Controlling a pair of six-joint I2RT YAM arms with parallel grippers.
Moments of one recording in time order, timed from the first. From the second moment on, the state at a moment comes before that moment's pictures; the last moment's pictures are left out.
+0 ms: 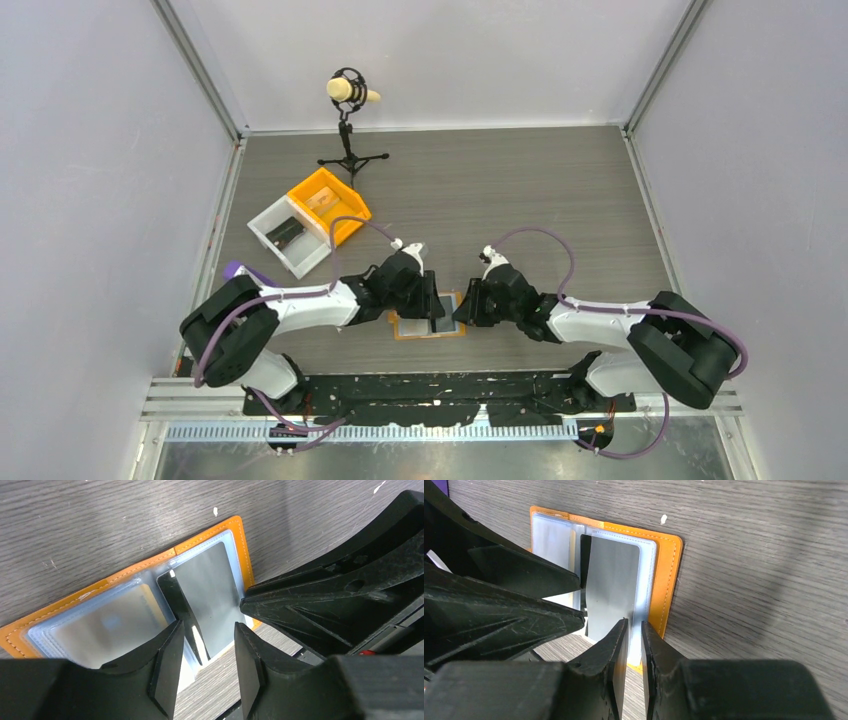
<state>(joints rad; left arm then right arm) -0.90 1.48 0.65 0.04 0.10 -0.81 0.81 1.31 0.37 0.22 -0.12 0.81</state>
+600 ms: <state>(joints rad) -0.94 1.38 0.65 -0.03 -0.07 -0.84 0.81 1.23 0.36 0.14 -0.11 0.81</state>
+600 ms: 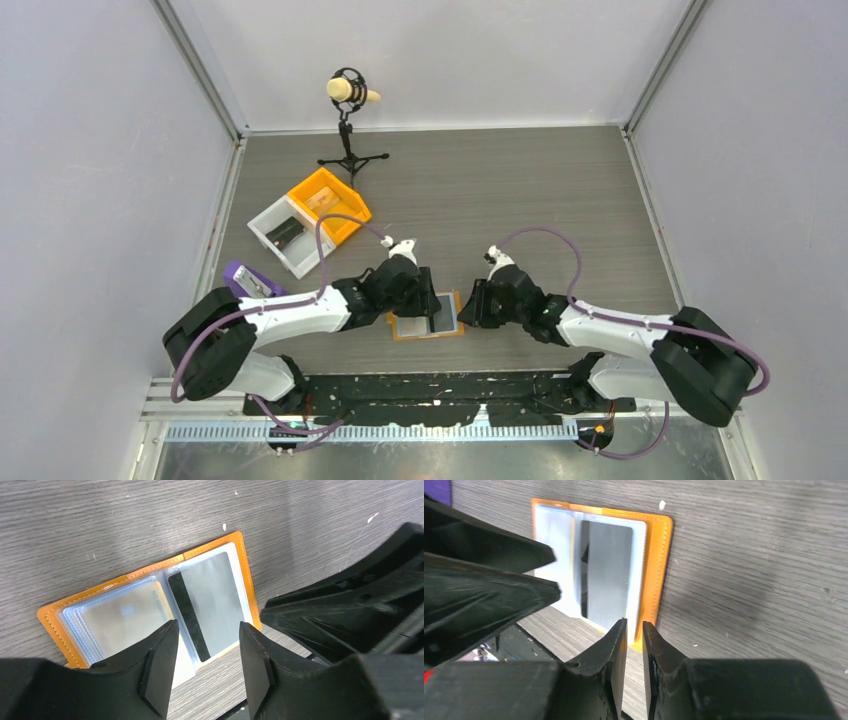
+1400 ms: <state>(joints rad) -0.94 1.39 0.53 0.14 -0.07 -0.92 0.81 1.35 0.42 0.20 -0.17 0.81</state>
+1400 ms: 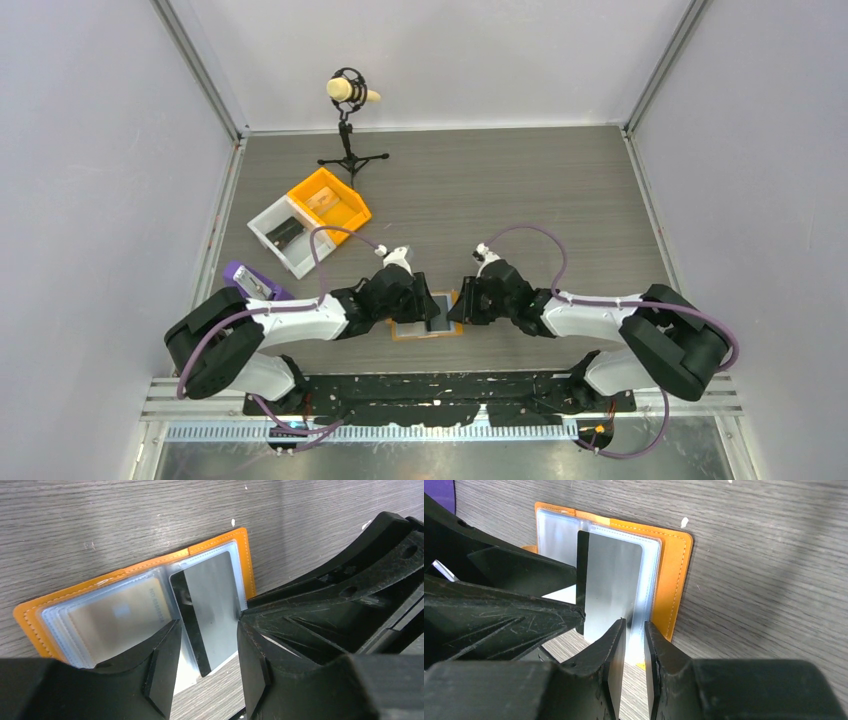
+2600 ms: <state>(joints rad) -0.88 1.38 0.43 0.30 0.11 -1.00 0.81 1.23 0.38 0.15 -0.11 0.80</state>
